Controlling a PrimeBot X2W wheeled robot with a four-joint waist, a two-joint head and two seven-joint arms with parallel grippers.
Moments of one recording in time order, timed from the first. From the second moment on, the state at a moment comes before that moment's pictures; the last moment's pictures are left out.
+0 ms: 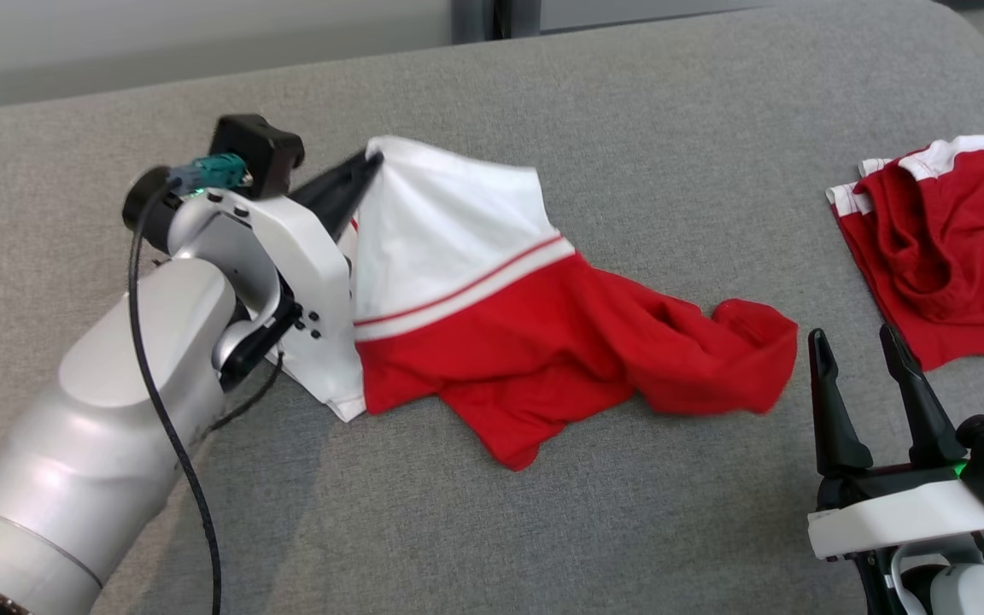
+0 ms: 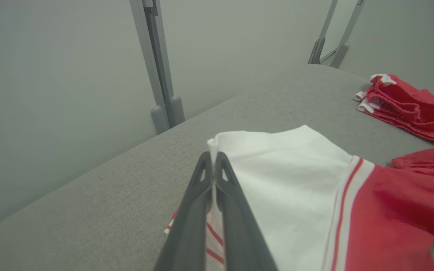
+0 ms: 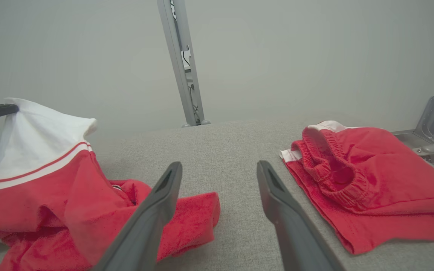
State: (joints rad) left arm -0.94 0.32 -0.92 0.67 -0.82 -0.13 0.00; right arm -0.07 -0.05 0.03 0.01 0.24 0.13 -0.17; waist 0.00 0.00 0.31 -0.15
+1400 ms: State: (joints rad) left arm -0.08 0.49 -0.46 0.19 -0.98 0.17 -0.26; right arm -0.01 -0.05 -0.03 -0.04 0.25 0.13 -0.12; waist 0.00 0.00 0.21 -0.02
